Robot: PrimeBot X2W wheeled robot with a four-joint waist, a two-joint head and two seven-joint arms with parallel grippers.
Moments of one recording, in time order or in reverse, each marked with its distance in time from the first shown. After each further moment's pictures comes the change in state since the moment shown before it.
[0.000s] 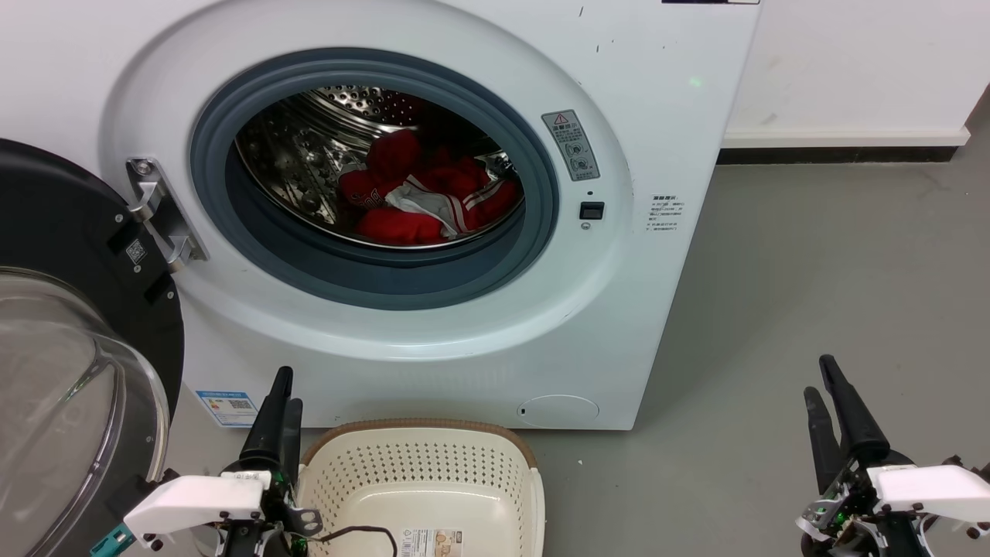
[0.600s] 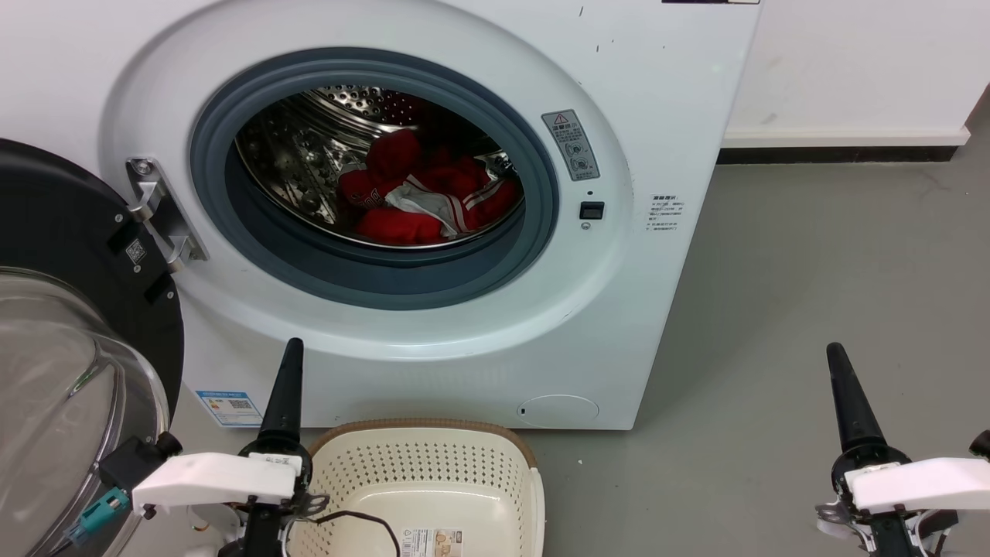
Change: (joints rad) left arm -0.010 0.000 -0.038 -0.086 0.295 0.000 -0.074; right arm 0.026 -0.002 -0.005 -0.104 -0.435 0.000 -0.076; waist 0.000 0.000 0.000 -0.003
